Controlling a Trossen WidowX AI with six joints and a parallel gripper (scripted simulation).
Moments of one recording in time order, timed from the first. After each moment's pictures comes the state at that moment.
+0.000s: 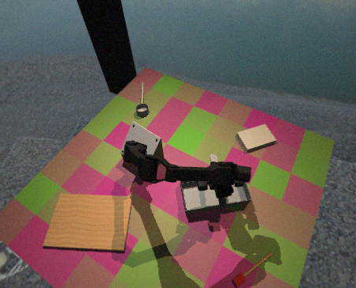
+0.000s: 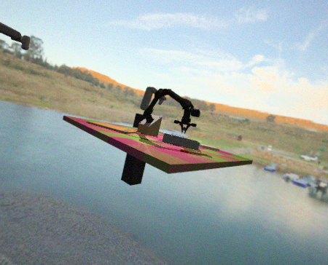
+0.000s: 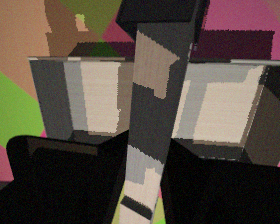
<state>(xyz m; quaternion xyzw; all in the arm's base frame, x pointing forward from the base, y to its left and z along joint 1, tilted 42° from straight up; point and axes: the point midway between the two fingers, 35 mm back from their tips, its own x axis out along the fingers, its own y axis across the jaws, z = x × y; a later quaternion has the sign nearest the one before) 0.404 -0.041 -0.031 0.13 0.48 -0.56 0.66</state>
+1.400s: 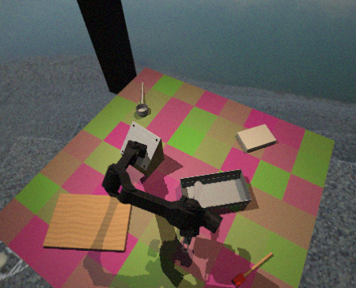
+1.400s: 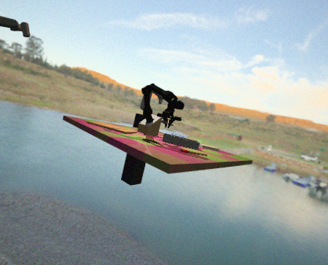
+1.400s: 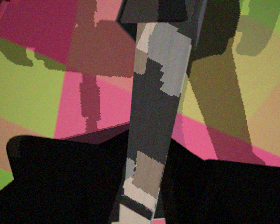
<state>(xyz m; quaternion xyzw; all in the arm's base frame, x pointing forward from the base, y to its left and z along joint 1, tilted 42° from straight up) 0.359 -0.165 0.109 0.23 0.39 -0.64 0.62</state>
